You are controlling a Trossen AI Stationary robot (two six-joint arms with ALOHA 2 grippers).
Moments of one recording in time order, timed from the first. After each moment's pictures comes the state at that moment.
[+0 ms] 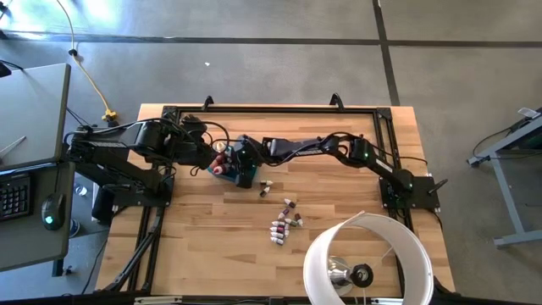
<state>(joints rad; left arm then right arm) -0.12 1.23 1.50 -1.57 -0.79 -0.82 -0.17 2.41 1.88 -0.19 -0.16 -0.10</state>
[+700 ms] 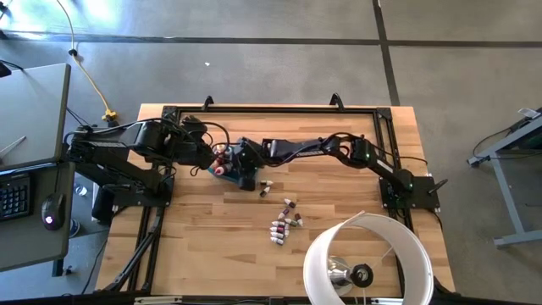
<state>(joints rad) -0.12 1.23 1.50 -1.57 -0.78 -0.82 -0.16 2.39 1.88 -0.25 -0.16 -0.12</state>
